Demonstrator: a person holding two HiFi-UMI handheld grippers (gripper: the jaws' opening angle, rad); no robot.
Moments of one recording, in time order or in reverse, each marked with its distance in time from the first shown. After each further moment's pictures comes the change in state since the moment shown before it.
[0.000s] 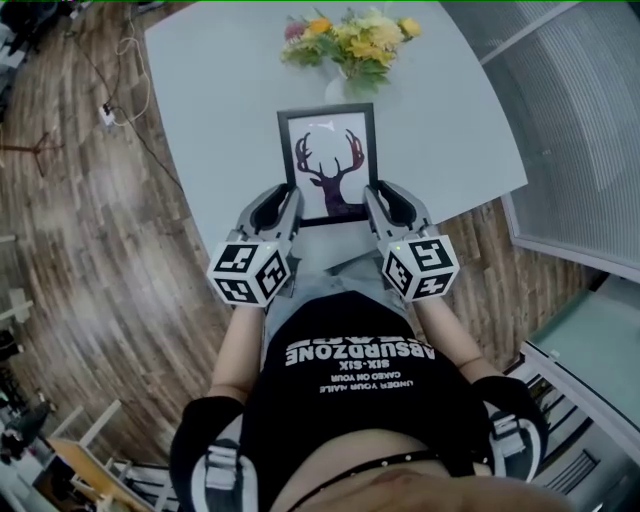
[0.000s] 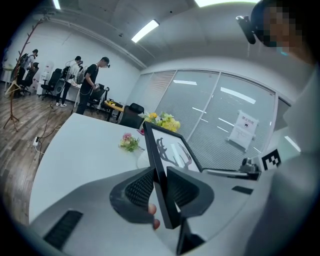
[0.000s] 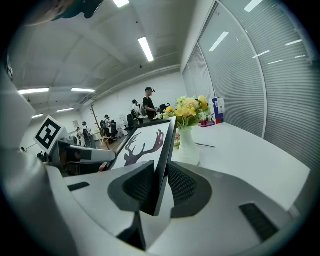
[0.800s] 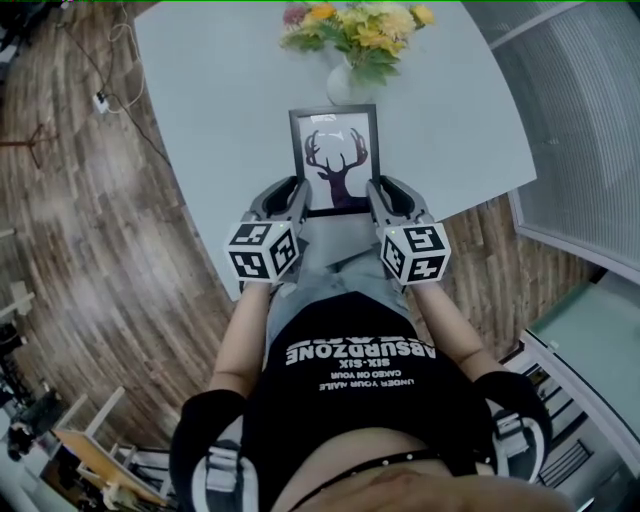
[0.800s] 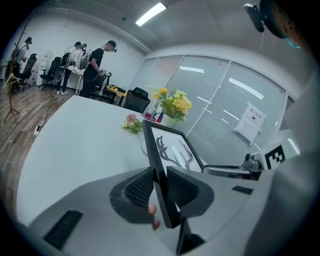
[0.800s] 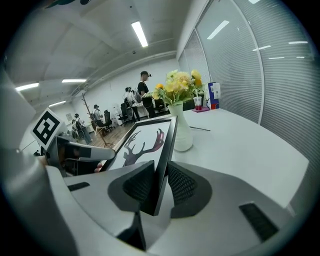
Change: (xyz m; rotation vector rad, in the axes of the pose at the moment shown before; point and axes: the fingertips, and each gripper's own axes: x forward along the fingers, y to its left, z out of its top) left arm 0.053 0.033 -0.053 -0.044 0.158 0.020; right arm 0.041 -0.034 -0.054 0.022 0.145 -0.061
